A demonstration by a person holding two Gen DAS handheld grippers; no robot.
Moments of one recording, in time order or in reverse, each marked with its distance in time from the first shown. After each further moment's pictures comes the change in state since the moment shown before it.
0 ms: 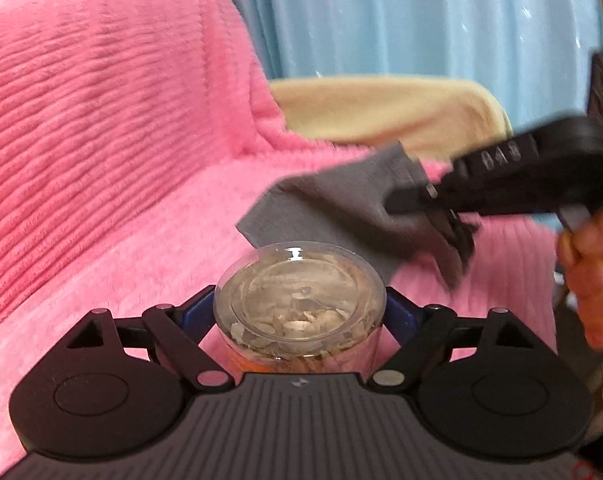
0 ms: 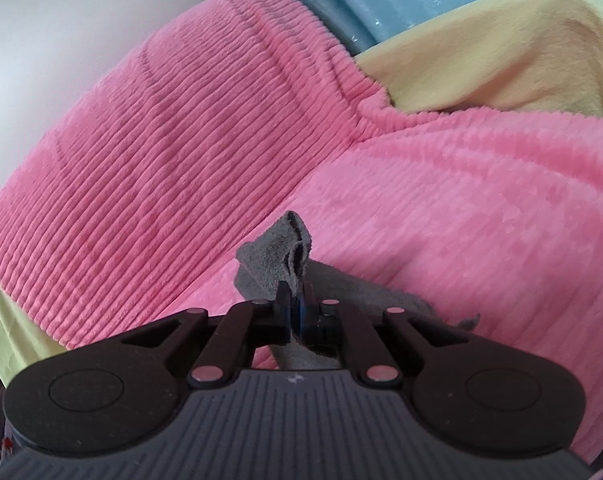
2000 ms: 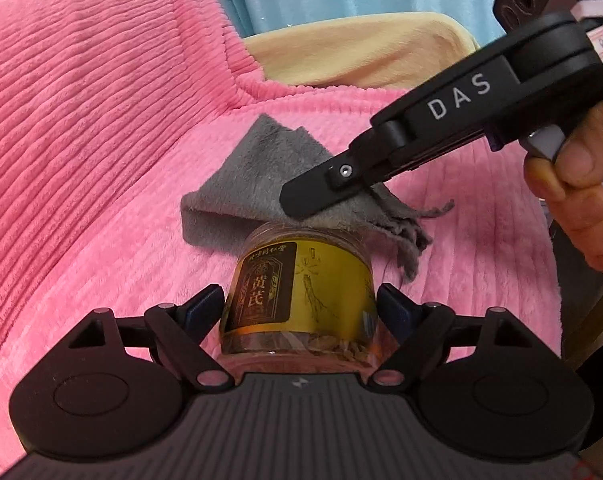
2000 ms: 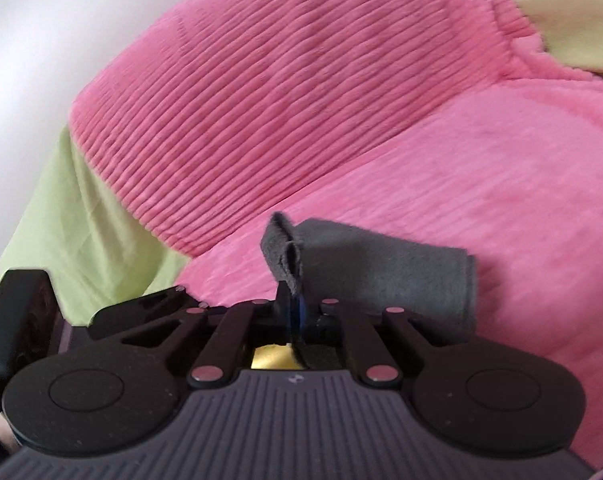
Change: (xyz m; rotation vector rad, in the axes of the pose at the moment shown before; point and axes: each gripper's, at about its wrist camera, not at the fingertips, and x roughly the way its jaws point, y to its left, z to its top) left arm -0.029 -0.001 -0.030 0.185 0.195 -0.020; right arm 0.019 0.061 -0.027 -0.225 0.296 0.342
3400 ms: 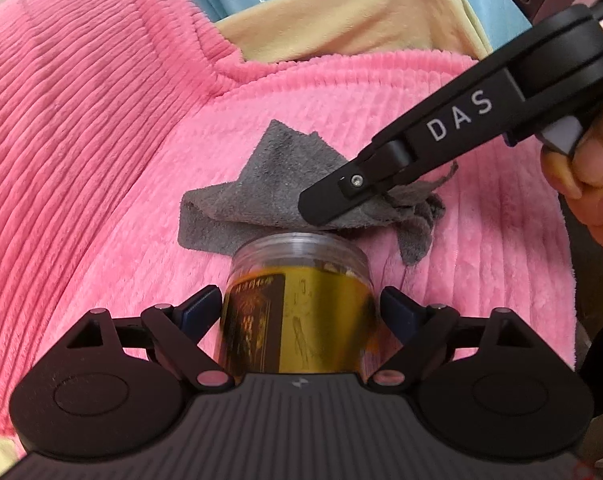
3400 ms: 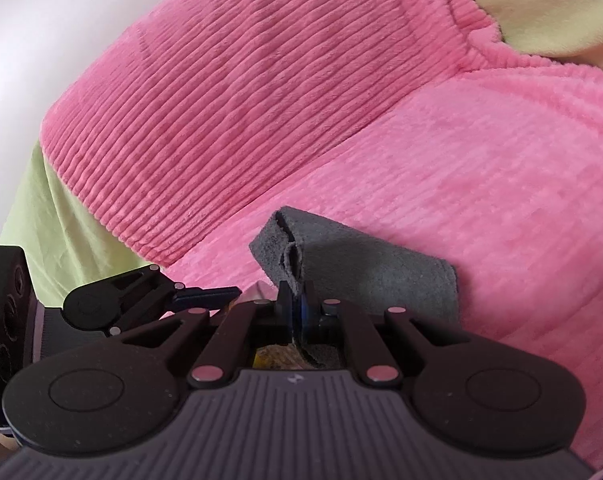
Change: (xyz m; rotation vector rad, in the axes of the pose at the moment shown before) left arm 0.023 -0.011 0.024 0.137 0.117 0.040; right arm -0.012 -0.024 0.001 0.078 -0.035 -0.101
